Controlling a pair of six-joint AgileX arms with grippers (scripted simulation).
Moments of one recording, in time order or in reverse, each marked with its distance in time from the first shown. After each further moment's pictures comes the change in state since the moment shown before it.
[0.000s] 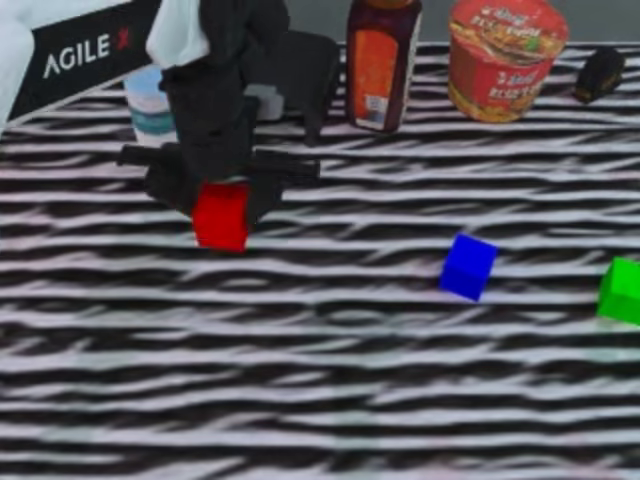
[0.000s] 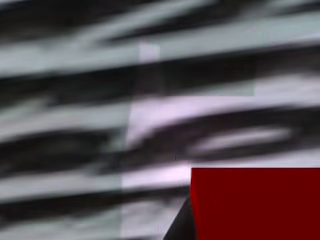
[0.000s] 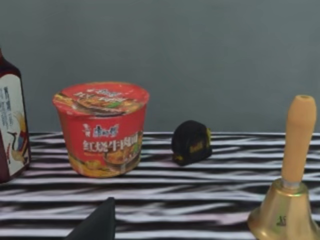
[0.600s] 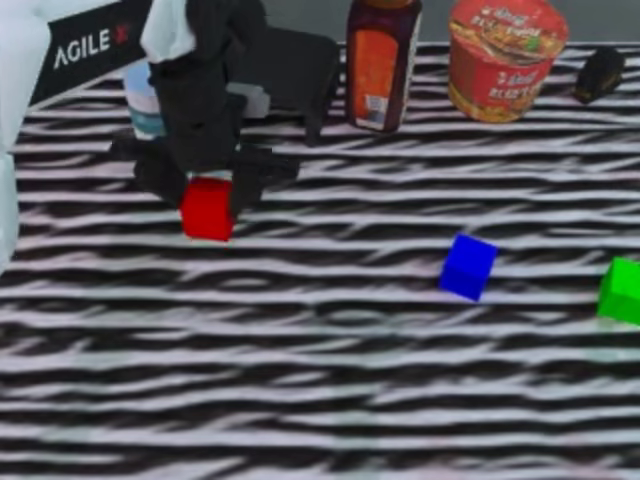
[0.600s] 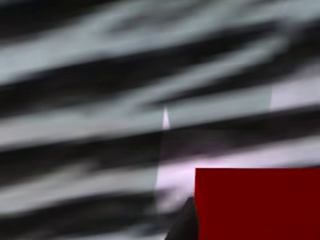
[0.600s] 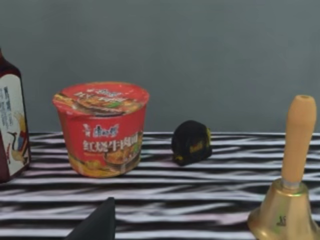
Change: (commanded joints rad) left arm 0.073 0.105 0.099 -0.010 0.005 0.107; right arm 0.000 0.000 0.000 0.000 0.000 0.000
